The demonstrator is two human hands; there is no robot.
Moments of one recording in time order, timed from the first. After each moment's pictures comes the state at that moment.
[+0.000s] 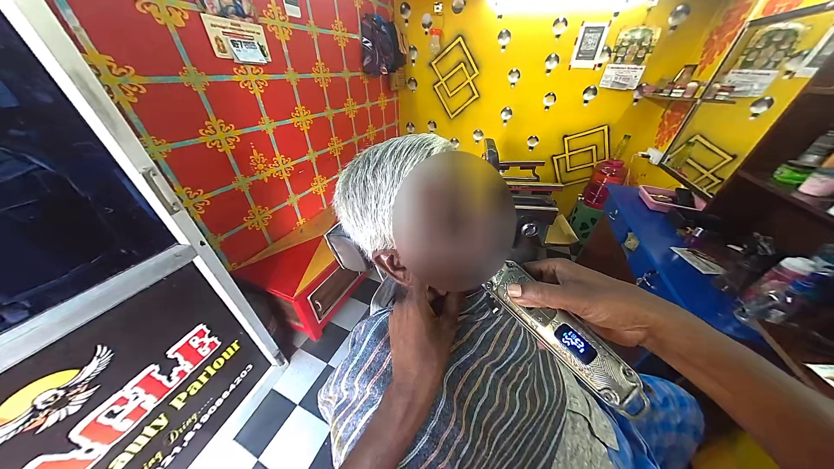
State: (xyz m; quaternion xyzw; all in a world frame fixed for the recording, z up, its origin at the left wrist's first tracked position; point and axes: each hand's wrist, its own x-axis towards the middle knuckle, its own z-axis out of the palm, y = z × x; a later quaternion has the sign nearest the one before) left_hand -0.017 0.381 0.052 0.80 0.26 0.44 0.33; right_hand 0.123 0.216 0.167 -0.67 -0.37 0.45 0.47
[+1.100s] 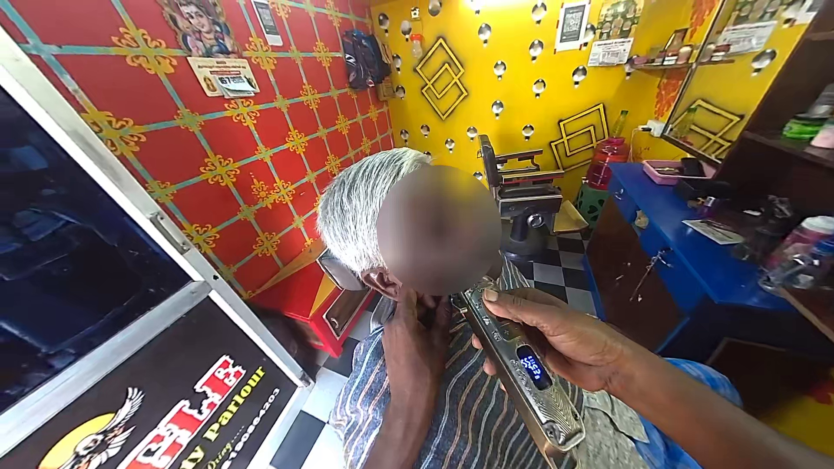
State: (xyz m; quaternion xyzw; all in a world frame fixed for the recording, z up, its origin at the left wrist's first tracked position) left_hand -0.016 0.381 0.052 0.79 0.24 0.47 0.32; right_hand 0.098 0.221 0.127 -0.48 -0.29 0.55 0.61
